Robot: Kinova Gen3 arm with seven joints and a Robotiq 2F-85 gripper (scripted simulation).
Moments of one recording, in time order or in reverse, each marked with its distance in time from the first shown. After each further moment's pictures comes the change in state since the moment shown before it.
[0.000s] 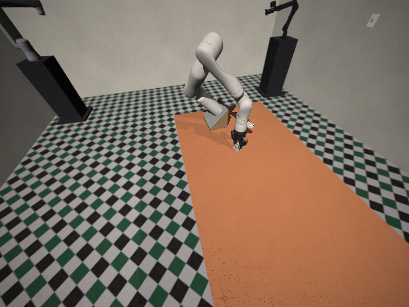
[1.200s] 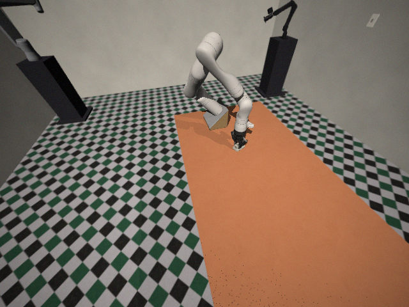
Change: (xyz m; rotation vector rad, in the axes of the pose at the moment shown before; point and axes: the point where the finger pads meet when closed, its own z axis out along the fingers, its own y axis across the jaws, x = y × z) arm 0.000 0.000 0.000 -0.001 0.000 0.000
